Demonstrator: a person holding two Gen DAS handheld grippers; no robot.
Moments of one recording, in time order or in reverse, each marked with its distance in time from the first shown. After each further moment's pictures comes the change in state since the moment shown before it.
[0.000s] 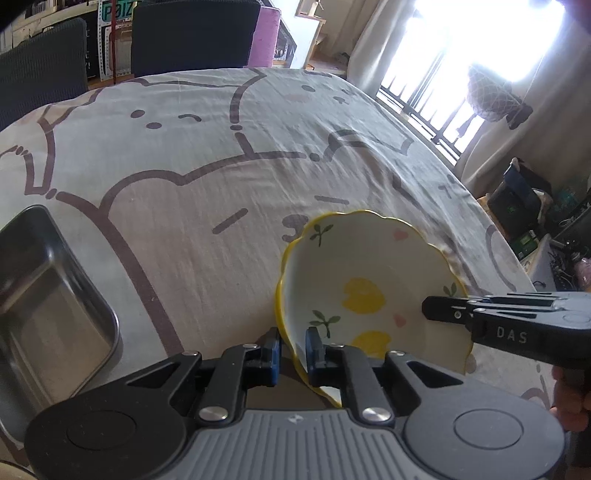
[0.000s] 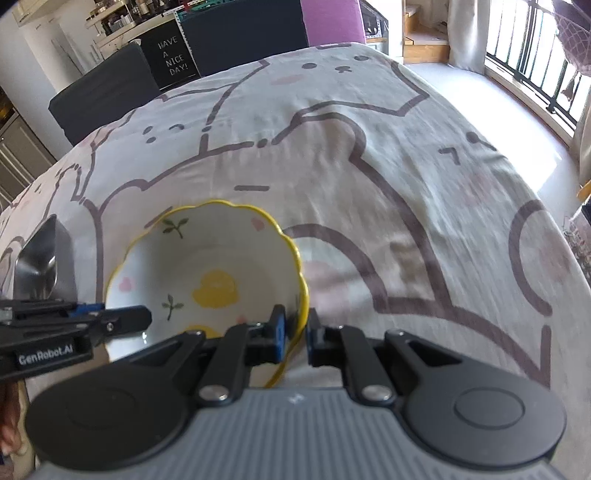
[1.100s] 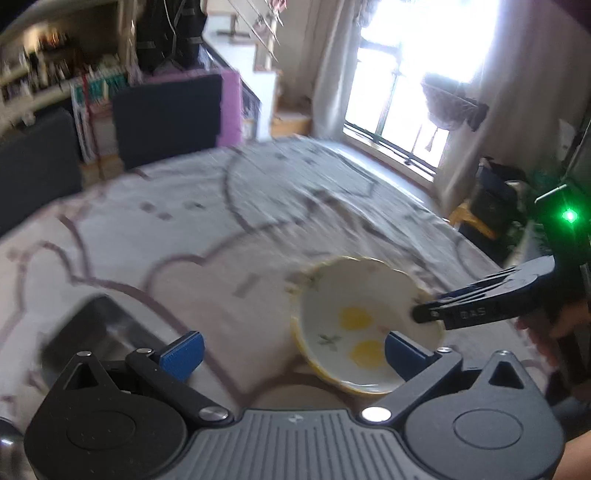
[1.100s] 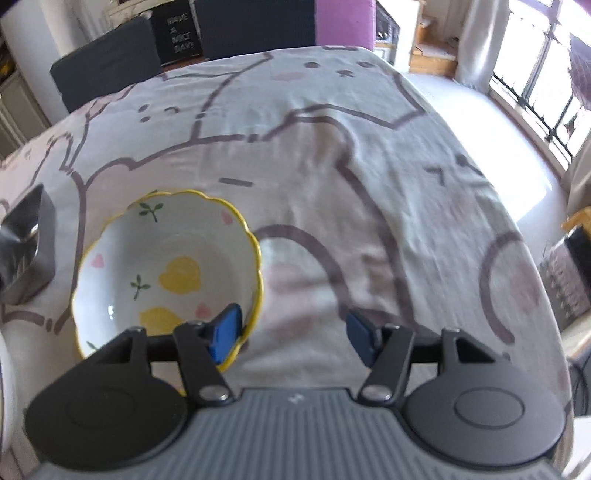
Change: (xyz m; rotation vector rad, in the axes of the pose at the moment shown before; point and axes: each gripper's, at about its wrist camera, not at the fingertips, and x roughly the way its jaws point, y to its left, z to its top) left arm -0.073 -0.004 -0.004 0.186 -0.160 -0.014; right arm -0.002 -0.014 0.008 -0.066 0.034 -0.052
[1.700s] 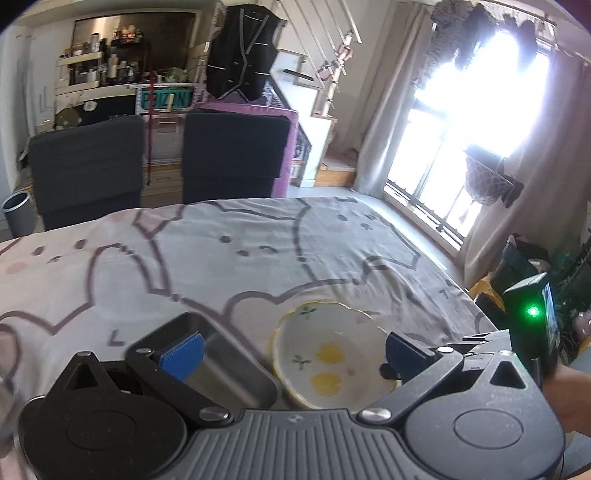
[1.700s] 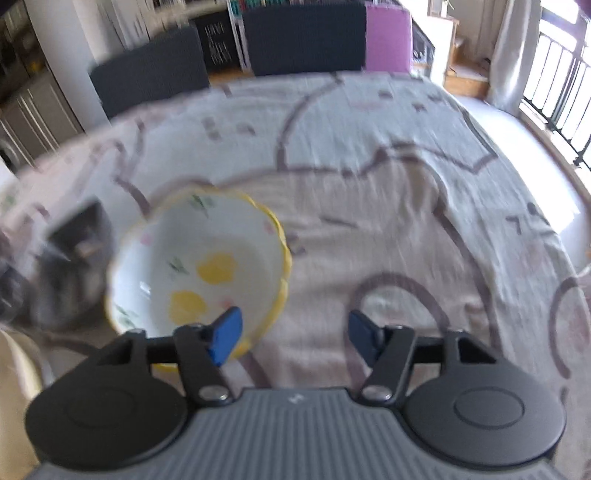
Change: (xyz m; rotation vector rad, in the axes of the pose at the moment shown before) left arm -0.066 0.059 0.006 -0.163 -0.164 0.079; right arm -0.001 0.090 0.019 -0.123 -0.036 0.032
